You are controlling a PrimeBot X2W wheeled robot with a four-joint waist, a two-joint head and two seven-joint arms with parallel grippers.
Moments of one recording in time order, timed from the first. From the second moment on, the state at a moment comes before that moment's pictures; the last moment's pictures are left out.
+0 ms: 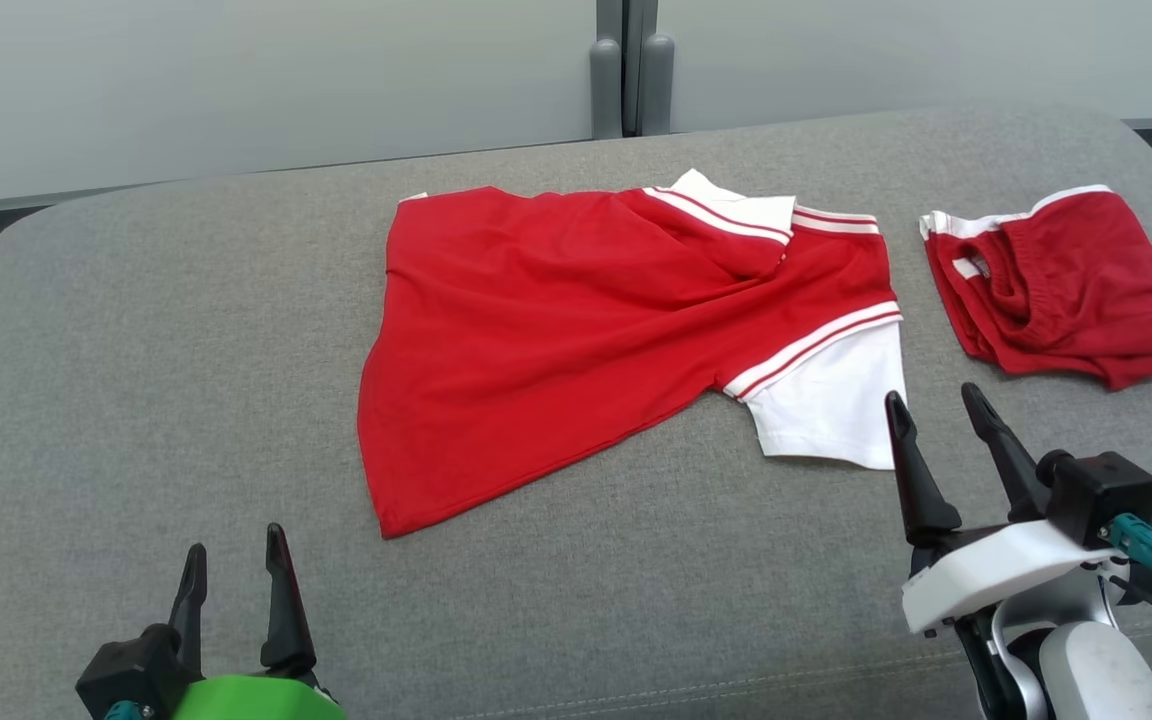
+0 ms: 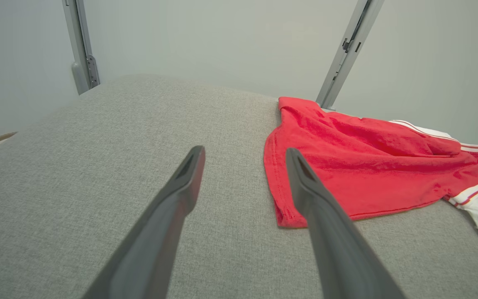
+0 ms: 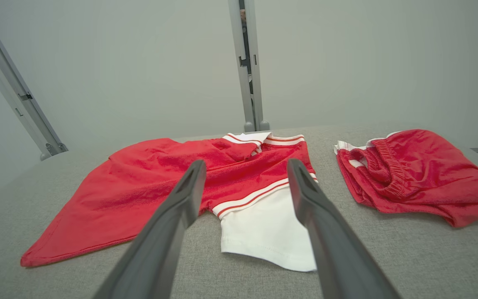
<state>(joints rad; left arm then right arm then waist) 0.07 0.18 -0.19 0.12 -0.49 0.17 -0.26 -0.06 -0.10 0.05 0.02 0.23 0.13 -0.08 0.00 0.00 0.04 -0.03</state>
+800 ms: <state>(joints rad) 0.08 0.18 -0.23 0.13 -0.46 0.16 -0.26 -0.04 -0.08 0.05 0.05 0.24 0.13 -0.06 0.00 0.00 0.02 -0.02</state>
